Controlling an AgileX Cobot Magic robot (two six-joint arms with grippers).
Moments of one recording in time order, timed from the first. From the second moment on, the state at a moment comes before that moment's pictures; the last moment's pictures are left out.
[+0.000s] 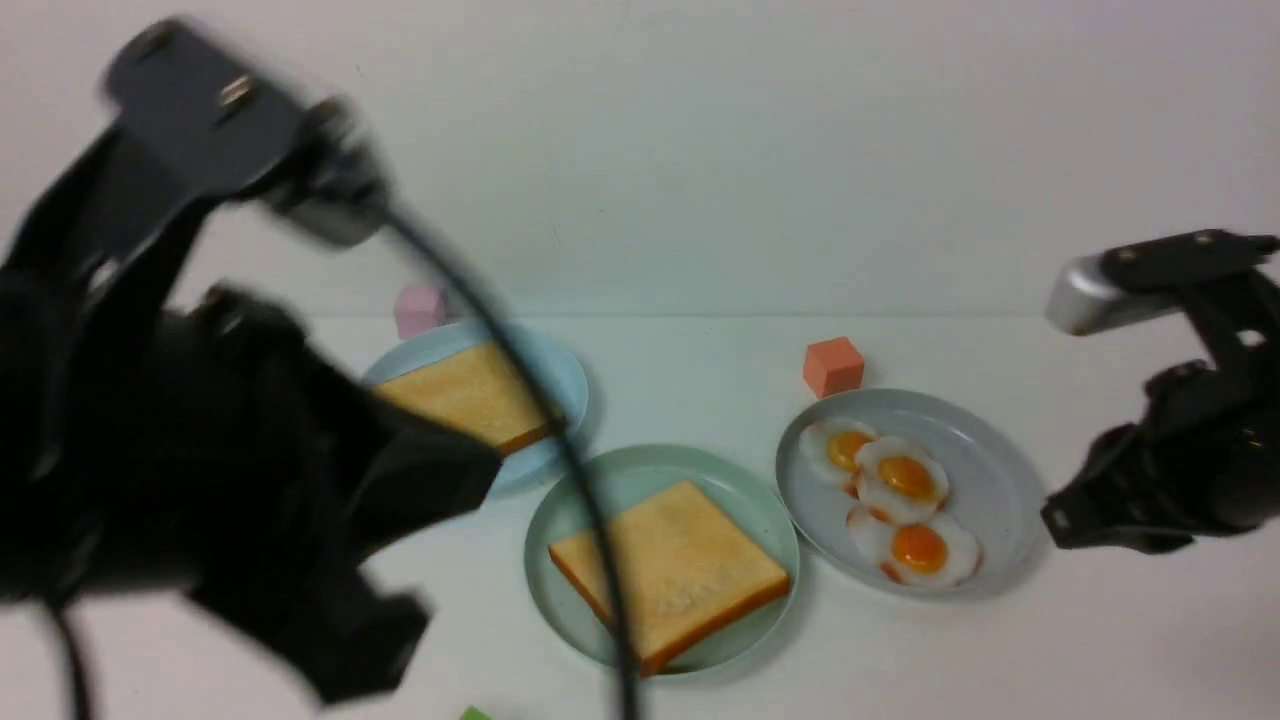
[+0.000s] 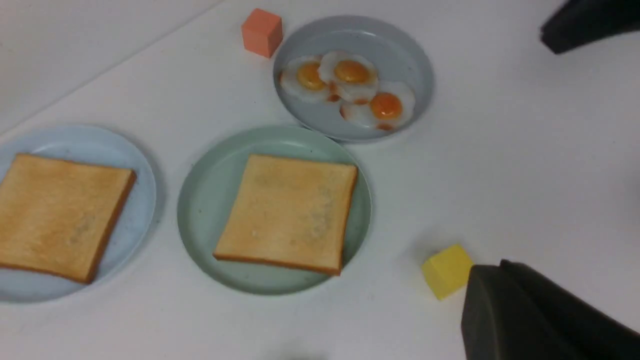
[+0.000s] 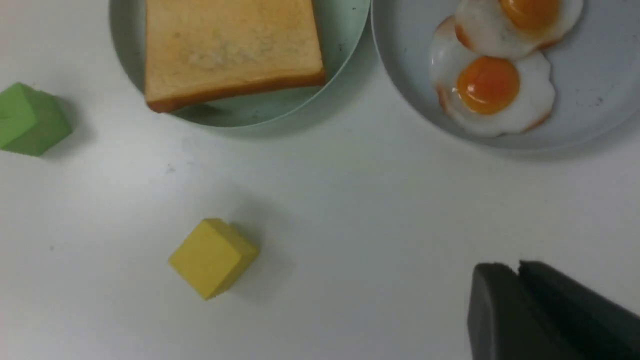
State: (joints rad) right arm 0.24 1.32 -1.01 0.30 0.87 -0.31; left arm -0.75 0.91 -0.98 -0.09 0.71 0.05
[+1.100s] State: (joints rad) right arm 0.37 2.03 -1.39 -0.11 0.62 -0.19; left arm -0.75 0.33 -0.59 -0.11 0.53 -0.09
